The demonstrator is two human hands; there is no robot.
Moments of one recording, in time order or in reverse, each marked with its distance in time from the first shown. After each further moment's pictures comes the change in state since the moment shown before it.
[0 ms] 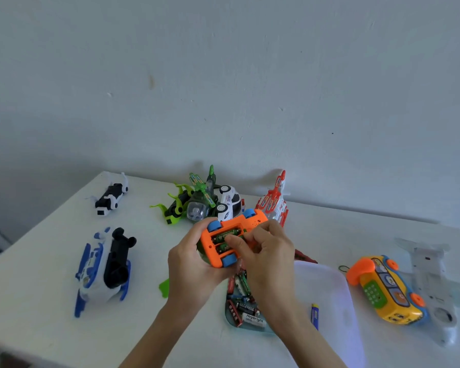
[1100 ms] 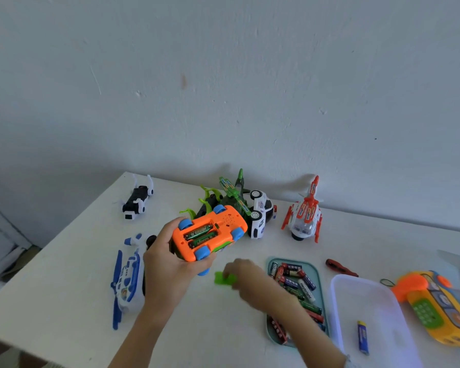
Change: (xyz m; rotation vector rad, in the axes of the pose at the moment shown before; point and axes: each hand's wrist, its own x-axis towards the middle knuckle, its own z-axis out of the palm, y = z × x) left_hand 0.033 -0.065 -0.090 -0.067 0.074 -0.270; right_hand 0.013 0.069 0.113 -0.621 -0.951 -0.090
